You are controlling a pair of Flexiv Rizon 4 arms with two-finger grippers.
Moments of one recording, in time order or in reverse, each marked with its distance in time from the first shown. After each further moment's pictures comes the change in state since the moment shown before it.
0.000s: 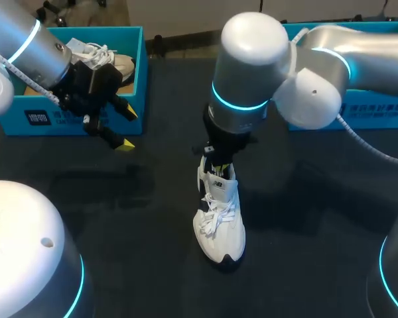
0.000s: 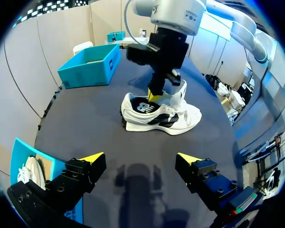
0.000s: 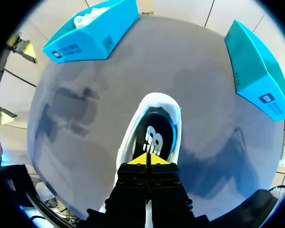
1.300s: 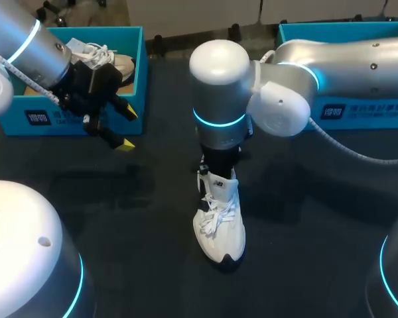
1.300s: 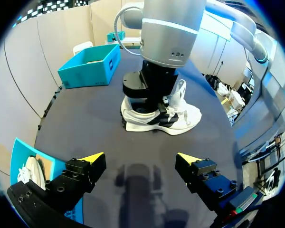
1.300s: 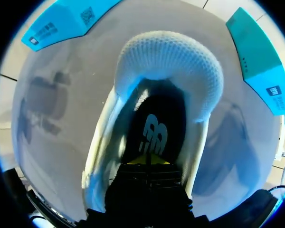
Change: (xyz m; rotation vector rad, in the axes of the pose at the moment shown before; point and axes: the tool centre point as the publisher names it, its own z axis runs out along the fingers) left arm 0.000 0.000 0.000 0.001 0.000 0.000; right arm -0.010 -0.012 0.063 0.117 -0.110 0.019
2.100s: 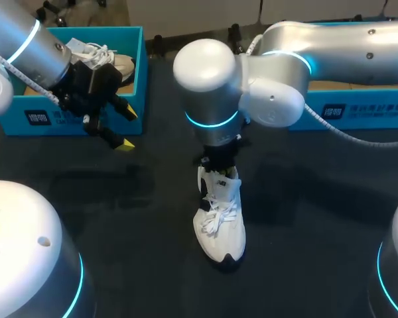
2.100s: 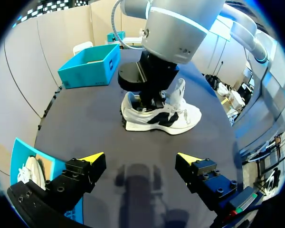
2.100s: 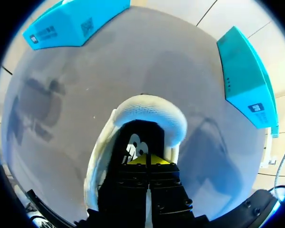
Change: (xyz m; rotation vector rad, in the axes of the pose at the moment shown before) left arm 0.000 0.000 0.000 0.000 0.000 0.000; right arm -0.023 0.021 -0.018 -0.095 -0.161 -0.053
